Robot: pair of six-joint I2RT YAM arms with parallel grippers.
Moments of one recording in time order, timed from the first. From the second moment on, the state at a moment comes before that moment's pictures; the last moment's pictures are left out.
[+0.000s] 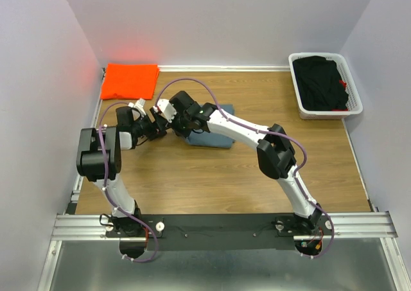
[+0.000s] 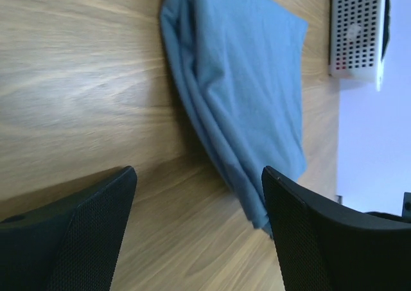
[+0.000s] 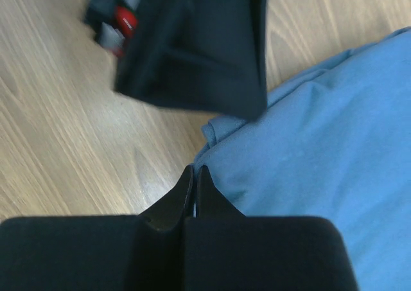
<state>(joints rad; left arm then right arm) 0.12 1.81 0.75 0.45 0.80 -0.62 0.92 2.28 2.01 -0.58 -0.12 -0.24</state>
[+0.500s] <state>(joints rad) -0.03 1.91 0.78 0.64 0.72 -0.86 0.91 2.29 2.09 -0.61 -0.14 -0.21</state>
